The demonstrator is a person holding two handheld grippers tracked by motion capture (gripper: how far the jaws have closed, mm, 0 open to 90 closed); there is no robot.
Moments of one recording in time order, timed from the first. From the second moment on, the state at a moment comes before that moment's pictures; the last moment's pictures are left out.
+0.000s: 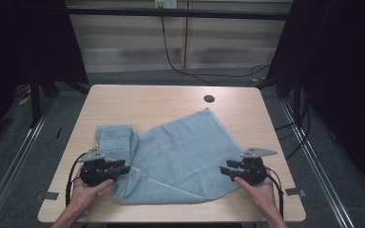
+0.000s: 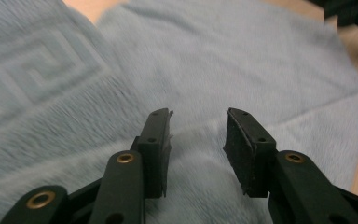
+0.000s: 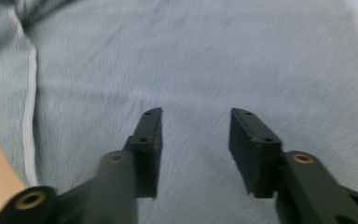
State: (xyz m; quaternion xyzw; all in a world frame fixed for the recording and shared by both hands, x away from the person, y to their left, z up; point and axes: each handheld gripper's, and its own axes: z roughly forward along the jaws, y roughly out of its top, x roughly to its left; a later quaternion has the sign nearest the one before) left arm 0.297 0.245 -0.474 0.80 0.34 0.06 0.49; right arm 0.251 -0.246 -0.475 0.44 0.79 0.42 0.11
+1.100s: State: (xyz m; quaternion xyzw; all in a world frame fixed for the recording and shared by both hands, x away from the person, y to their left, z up) left arm 0.284 0.201 -0.490 0.83 0.29 -0.02 0.47; right arm 0.357 -0.234 -0.503 0.48 0.79 0.35 0.16
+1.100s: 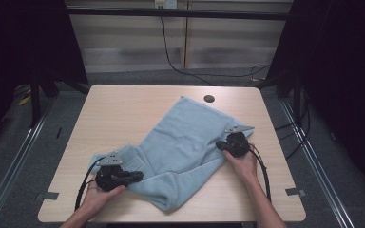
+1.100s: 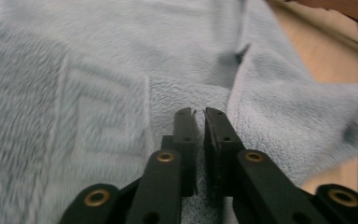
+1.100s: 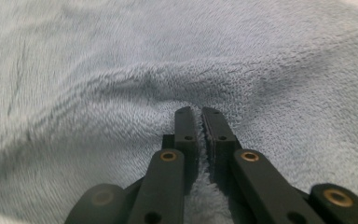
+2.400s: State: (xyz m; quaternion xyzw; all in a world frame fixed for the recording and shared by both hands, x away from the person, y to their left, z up) left arm 0.314 0.280 -0.480 0.76 0.41 0.09 0.50; right arm 0.270 -0.044 -0.478 0.23 0.86 0.45 0.00
